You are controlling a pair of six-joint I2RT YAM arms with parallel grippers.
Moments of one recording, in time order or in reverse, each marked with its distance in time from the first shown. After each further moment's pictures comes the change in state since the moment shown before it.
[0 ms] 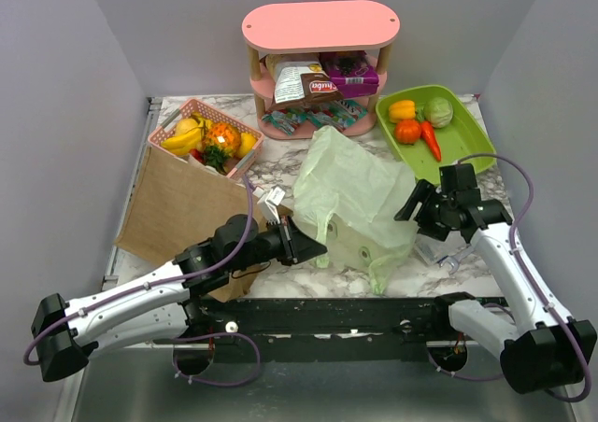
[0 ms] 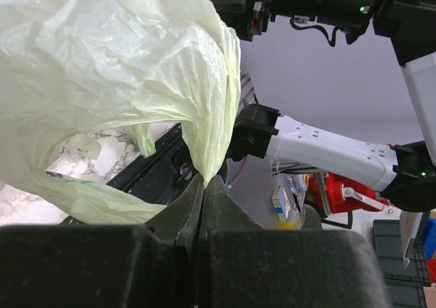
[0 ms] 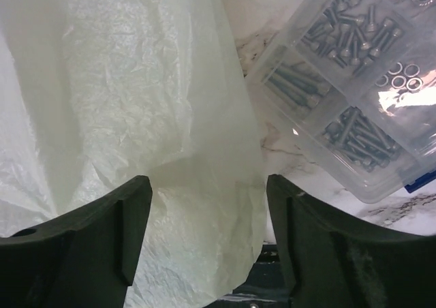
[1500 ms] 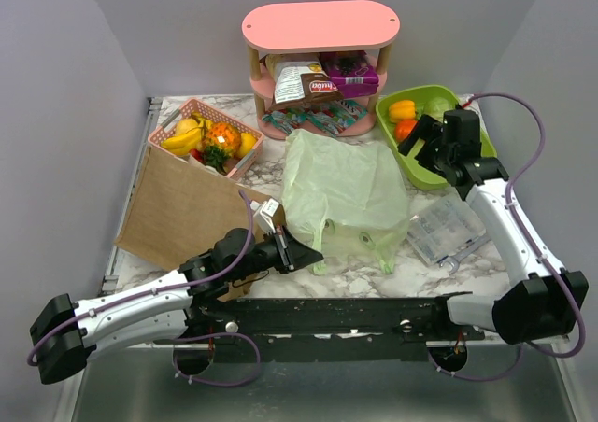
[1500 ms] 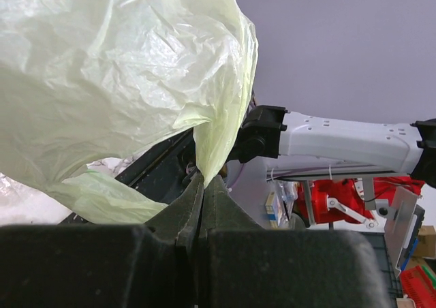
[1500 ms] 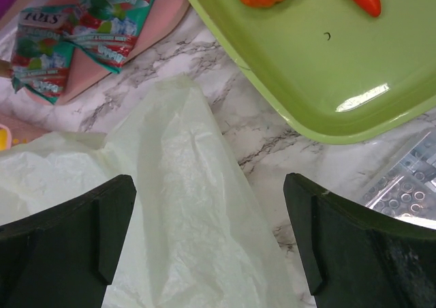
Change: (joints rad) left arm 0.000 -0.034 -0.210 0.193 -0.028 -0.093; right arm 0.000 0.238 0.305 0.314 0.199 -0.073
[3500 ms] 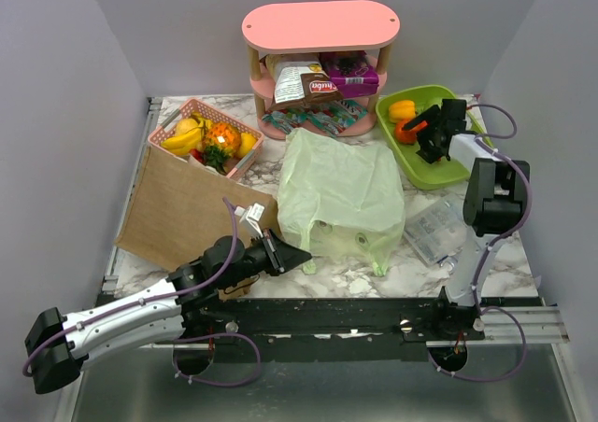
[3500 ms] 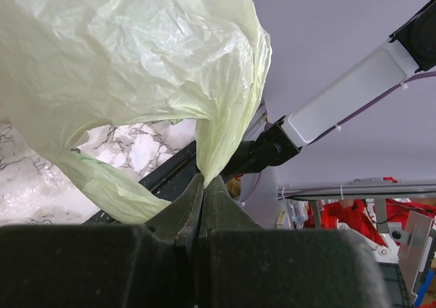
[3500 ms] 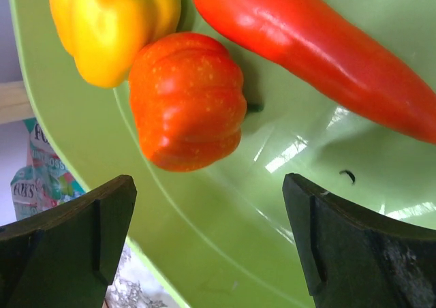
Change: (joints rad) left arm 0.000 -0.144 -0.066 -0.076 -0.100 0.003; right arm -0.235 0.787 0.286 0.347 -0.190 0.330
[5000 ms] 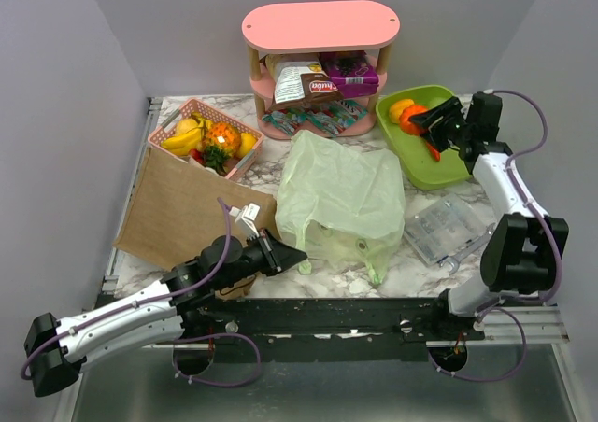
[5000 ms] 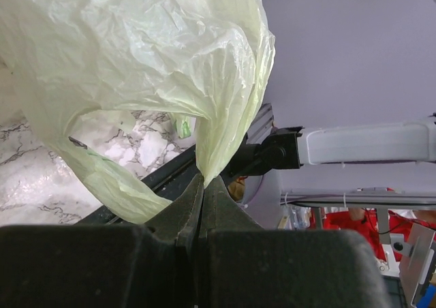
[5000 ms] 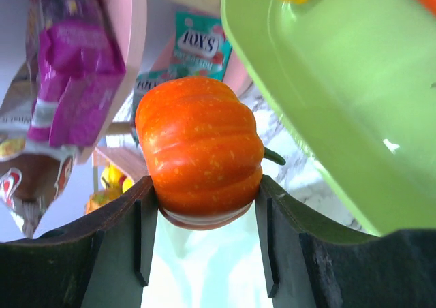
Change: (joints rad) left arm 0.000 -0.057 0.023 -0.122 -0.033 -0.019; right arm -0.025 -0.441 -0.186 0.008 -0.241 -0.058
